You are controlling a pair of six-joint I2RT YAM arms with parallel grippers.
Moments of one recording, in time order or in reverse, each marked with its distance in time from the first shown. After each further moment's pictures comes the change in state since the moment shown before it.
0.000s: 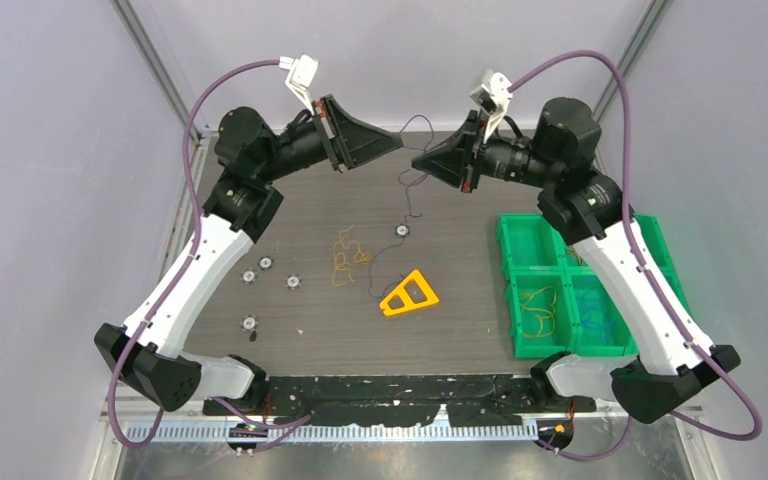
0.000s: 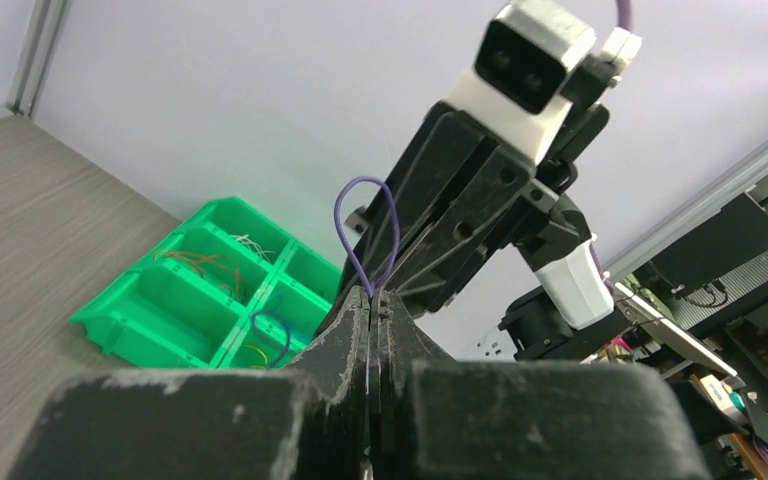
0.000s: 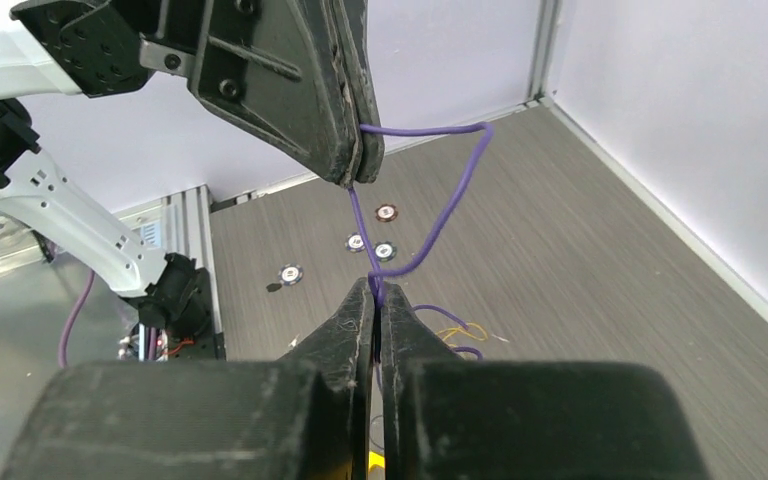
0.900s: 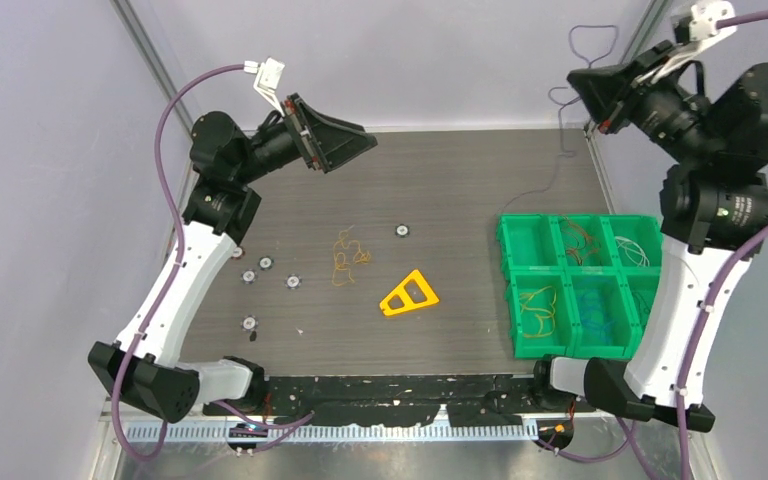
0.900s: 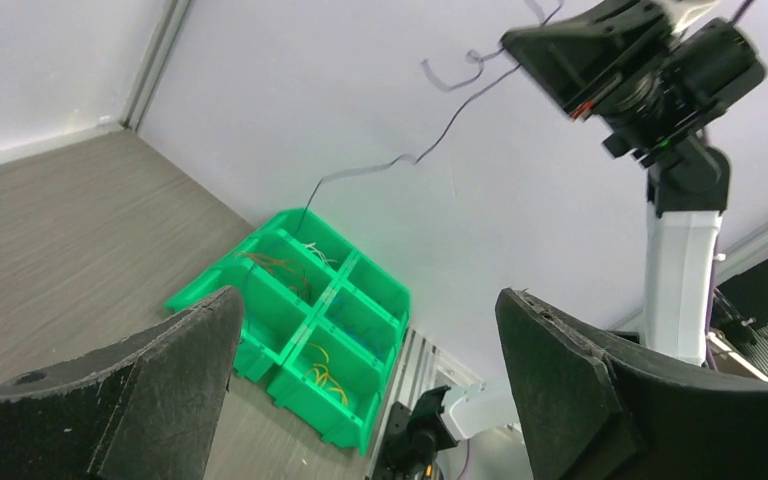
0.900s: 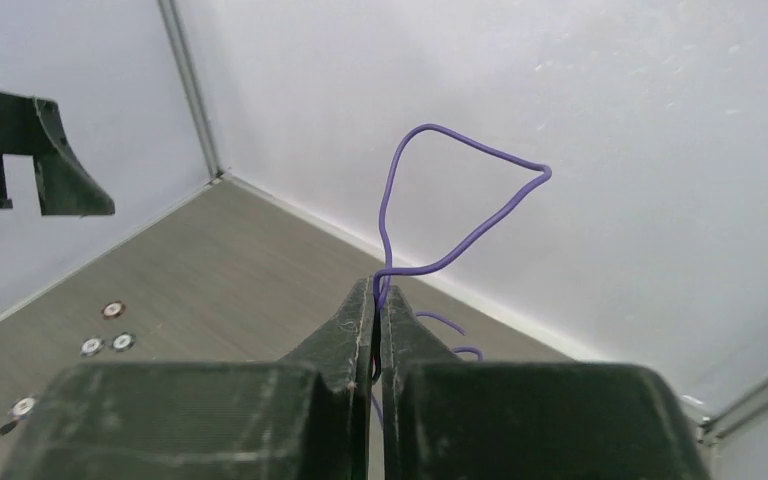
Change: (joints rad) left arm 0.140 -0.052 -0.061 -0.023 0.028 0.042; right arm -0.627 -0.015 0.406 -0.263 -0.019 -0.019
